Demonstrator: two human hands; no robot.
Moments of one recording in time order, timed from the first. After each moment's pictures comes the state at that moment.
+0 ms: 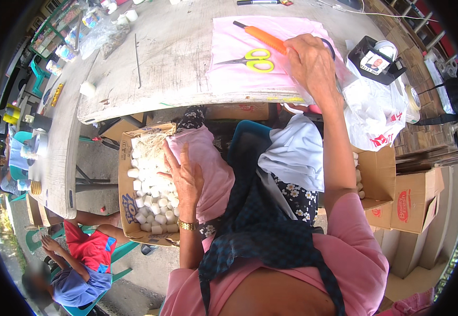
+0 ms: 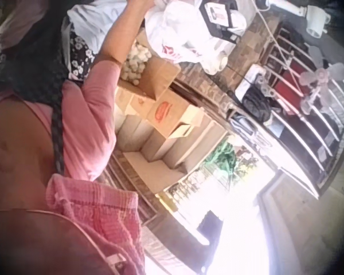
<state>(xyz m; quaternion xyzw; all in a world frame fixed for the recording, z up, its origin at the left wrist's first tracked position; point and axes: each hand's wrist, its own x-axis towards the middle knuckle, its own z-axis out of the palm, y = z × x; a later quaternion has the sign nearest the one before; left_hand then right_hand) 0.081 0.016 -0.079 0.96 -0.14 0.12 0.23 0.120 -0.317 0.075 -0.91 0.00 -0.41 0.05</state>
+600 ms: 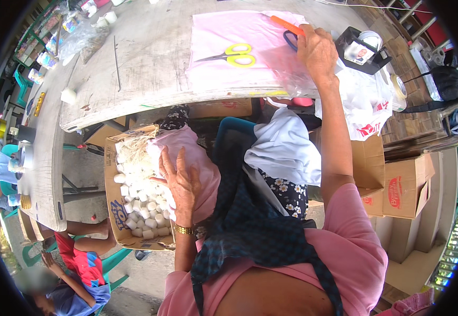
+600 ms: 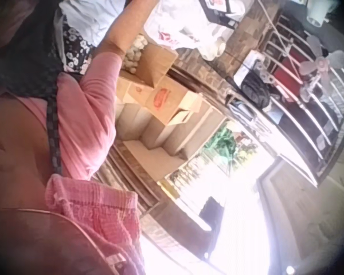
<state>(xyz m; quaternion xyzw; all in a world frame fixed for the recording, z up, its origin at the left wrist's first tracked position) 0.065 0.002 -0.089 0.95 -0.18 0.13 0.24 0.124 -0.377 0.063 -0.88 0.14 -0.44 -0.09</state>
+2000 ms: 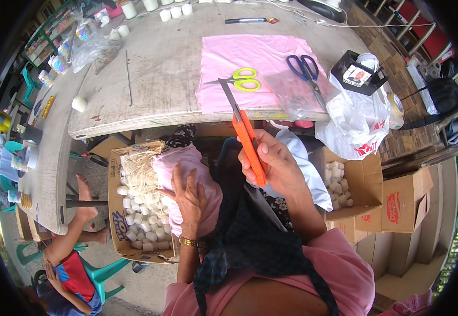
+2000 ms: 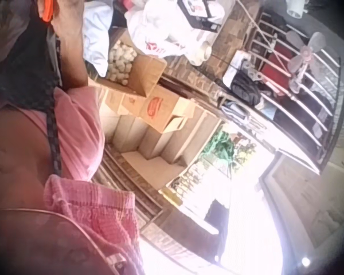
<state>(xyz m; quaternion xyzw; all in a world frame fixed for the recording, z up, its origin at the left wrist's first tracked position) 0.062 -0.002 -0.102 0.93 -0.19 0.16 0.27 0.021 -0.222 0.032 -0.39 -0.07 0.04 0.92</state>
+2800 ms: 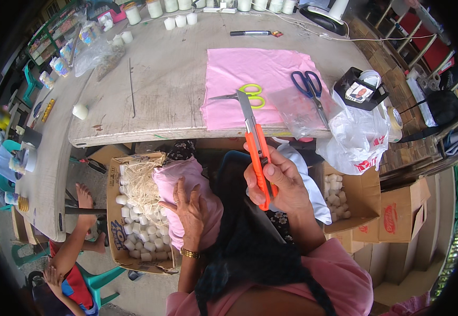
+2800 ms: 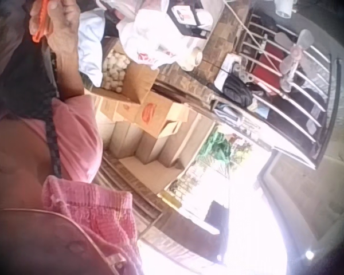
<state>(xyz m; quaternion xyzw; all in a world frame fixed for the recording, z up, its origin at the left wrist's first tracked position) 0.065 -0.003 -0.111 0.94 -0.19 0.16 0.25 0.021 -0.216 0.045 -0.42 -0.07 -0.01 0.90</state>
